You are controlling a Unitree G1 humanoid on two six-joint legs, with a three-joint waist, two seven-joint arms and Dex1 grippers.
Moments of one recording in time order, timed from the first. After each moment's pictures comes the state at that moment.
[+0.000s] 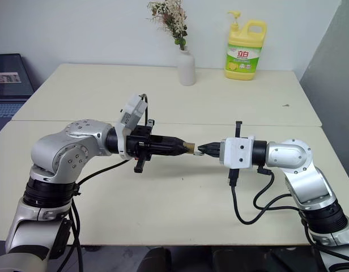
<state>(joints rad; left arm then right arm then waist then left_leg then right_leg) -0.73 0.64 -0.09 -0.17 -0.71 0.84 -1.19 -0.50 -0.69 0.16 -0.34 0.14 0.03 1.02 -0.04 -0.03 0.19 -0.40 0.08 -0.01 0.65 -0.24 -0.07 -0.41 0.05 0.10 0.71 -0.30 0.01</state>
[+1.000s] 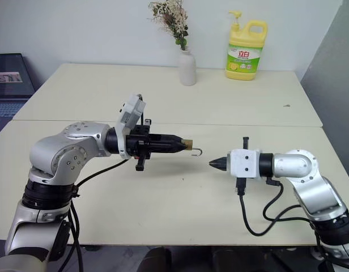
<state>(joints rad) -0.67 0.65 -0.07 -0.17 -0.70 0.85 -1.10 -0.35 -0.79 0.12 -0.42 0.19 0.18 1.05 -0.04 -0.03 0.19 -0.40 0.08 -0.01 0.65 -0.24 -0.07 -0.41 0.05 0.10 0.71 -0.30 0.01</state>
